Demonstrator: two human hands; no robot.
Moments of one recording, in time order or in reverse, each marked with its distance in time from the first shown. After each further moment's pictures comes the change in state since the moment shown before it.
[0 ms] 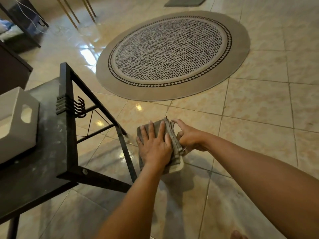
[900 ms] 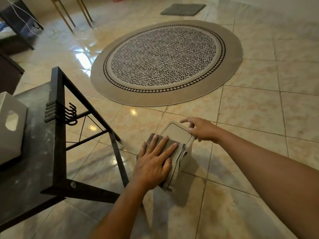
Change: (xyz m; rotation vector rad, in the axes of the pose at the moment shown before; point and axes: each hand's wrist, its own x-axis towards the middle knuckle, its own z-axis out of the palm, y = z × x) left_hand -0.014 -0.028 0.006 0.153 0.005 0.503; right_hand 0.002 0.005 -0.065 -0.357 0.284 -0.100
